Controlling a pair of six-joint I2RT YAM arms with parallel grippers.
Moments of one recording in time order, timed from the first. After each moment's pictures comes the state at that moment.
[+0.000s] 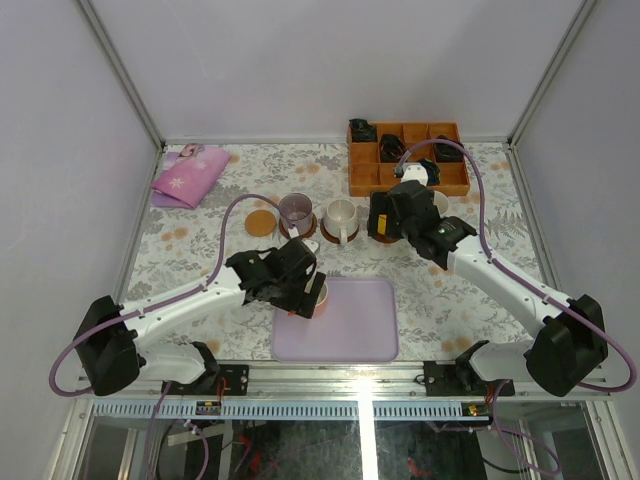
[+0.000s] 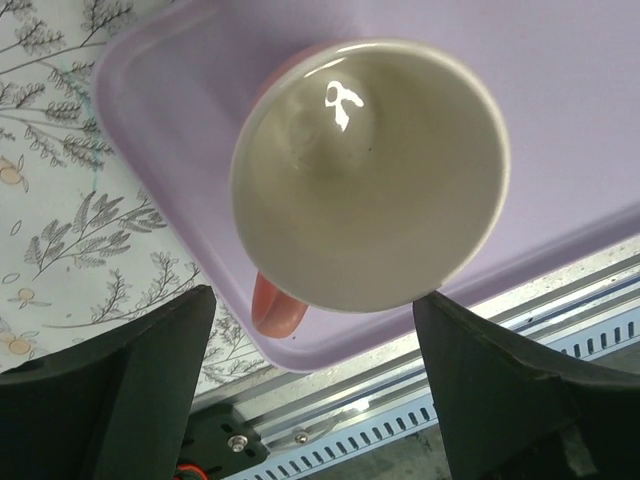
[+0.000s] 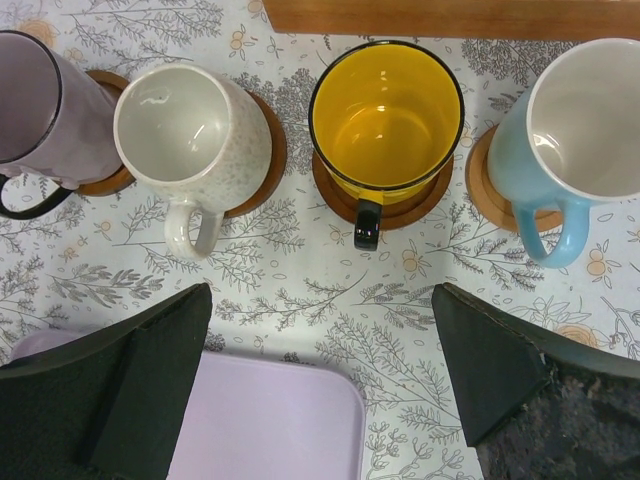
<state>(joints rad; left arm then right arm) -0.91 1.28 0.93 -0.82 -0.05 -0.52 0.60 1.31 1.05 -0.41 0.32 0.40</state>
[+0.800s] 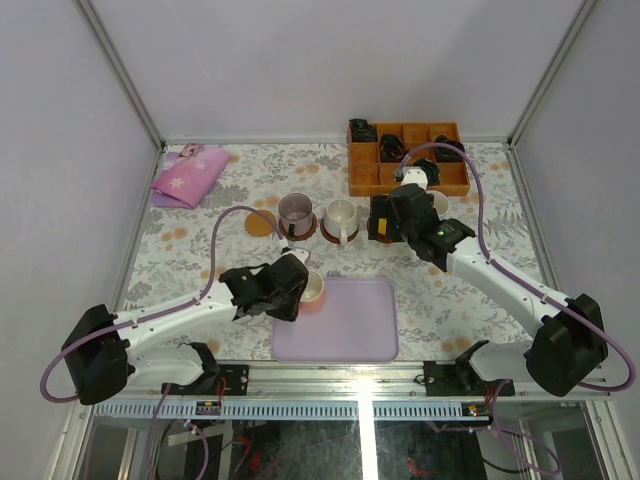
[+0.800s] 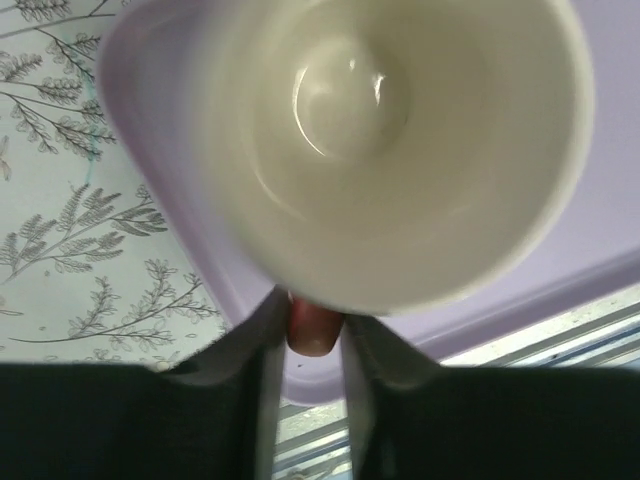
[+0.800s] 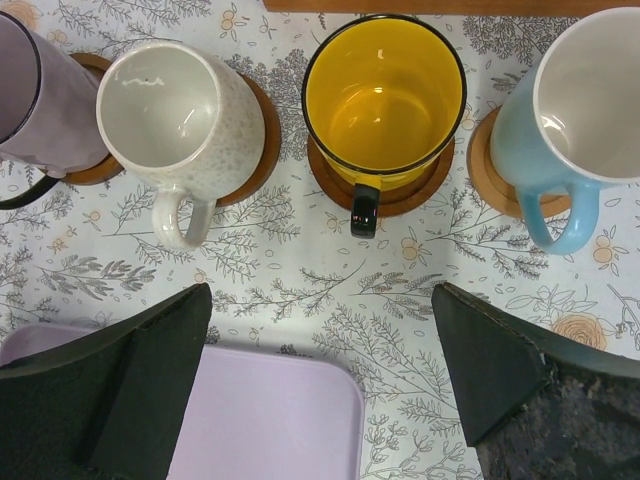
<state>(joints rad) -0.94 1.19 0.76 -0.66 -0.11 -0.60 0.60 1.31 1.02 -0.41 0.32 0.42</state>
